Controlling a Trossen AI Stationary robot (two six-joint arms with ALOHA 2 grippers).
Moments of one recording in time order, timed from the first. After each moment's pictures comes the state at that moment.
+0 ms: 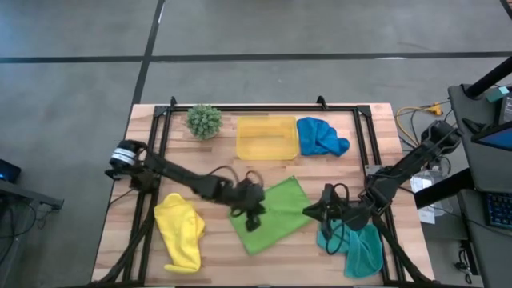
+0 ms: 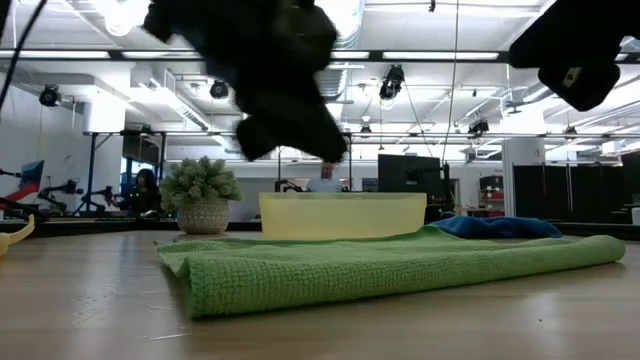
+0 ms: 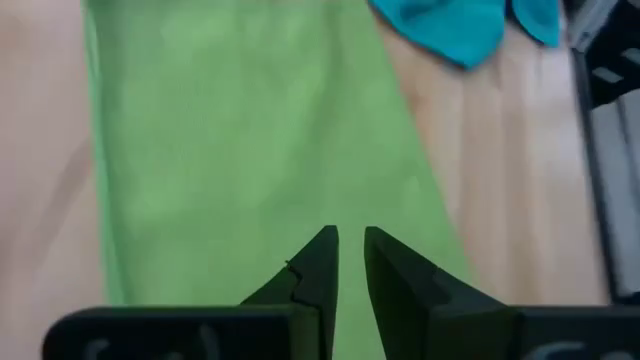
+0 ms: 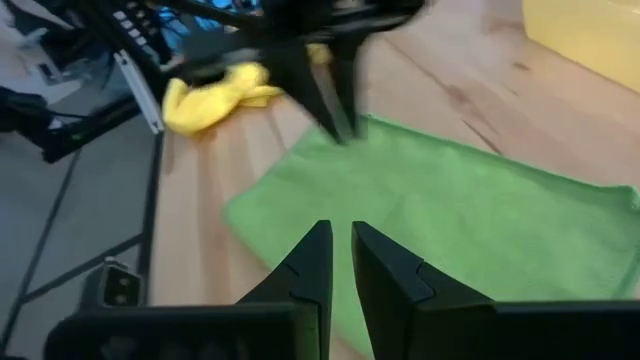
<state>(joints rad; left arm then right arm) -0.23 1.79 1.13 -0.06 -0.06 -0.53 0.72 1.20 0.60 0.00 0.65 0.87</state>
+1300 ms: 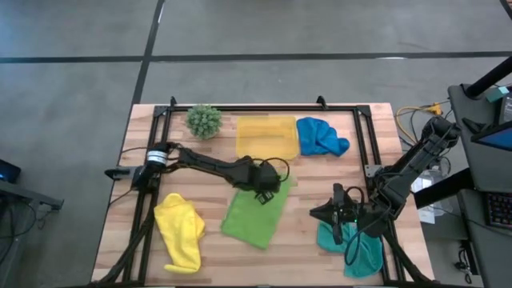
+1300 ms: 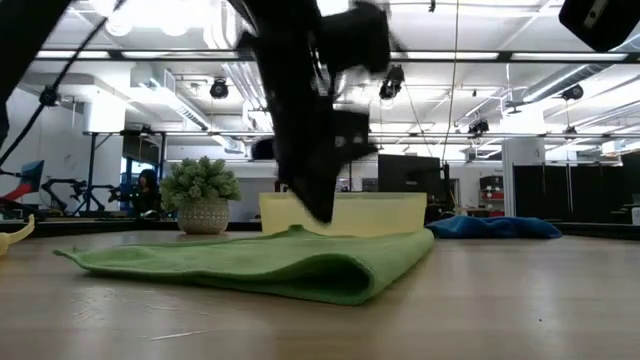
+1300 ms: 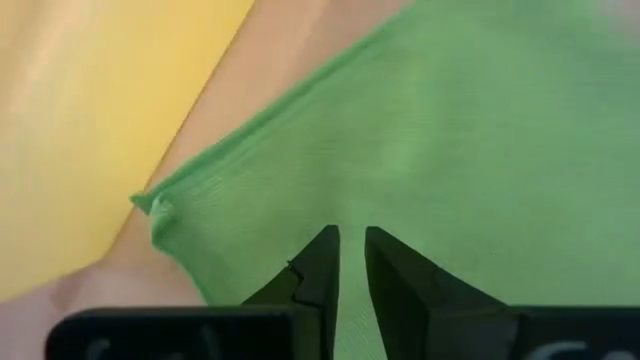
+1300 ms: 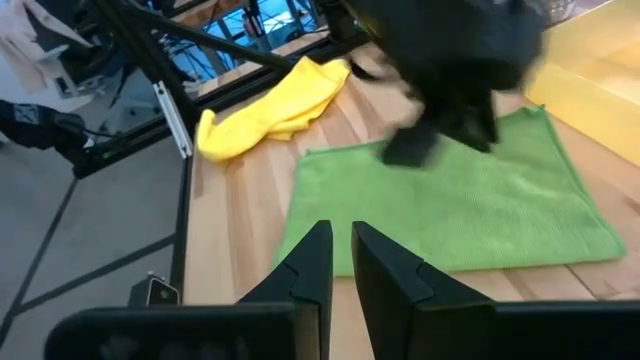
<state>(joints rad) -0.11 2.03 1.53 -0.74 -0.37 -0.55 0.83 1.14 0.73 -0.18 0.79 0.86</state>
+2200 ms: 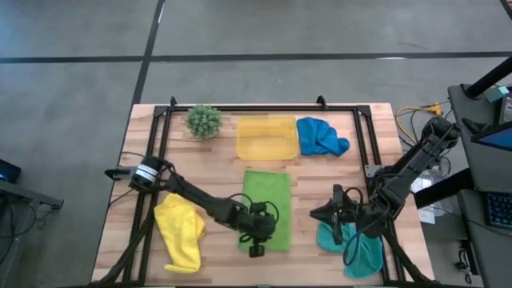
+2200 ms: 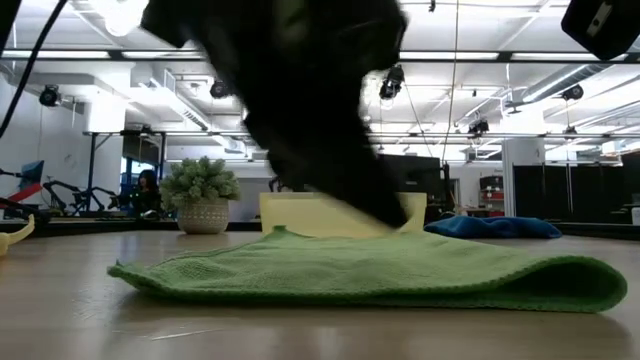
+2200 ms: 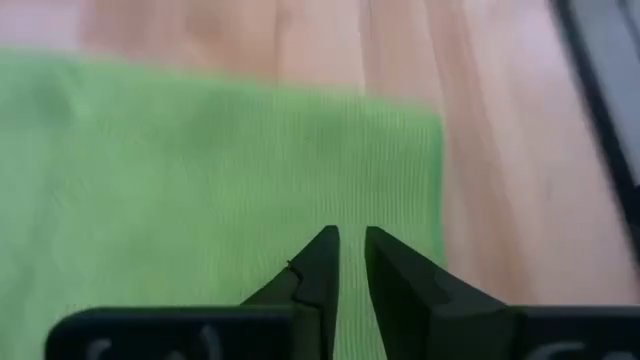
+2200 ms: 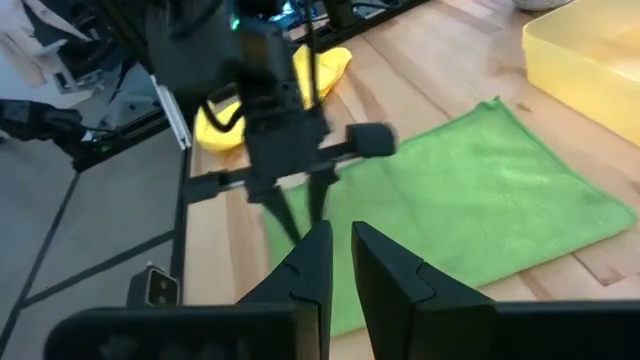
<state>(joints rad) -0.38 2.03 1.33 -0.08 -0.06 -0.41 0.84 1.15 0.71 -0.17 0.77 0.88</state>
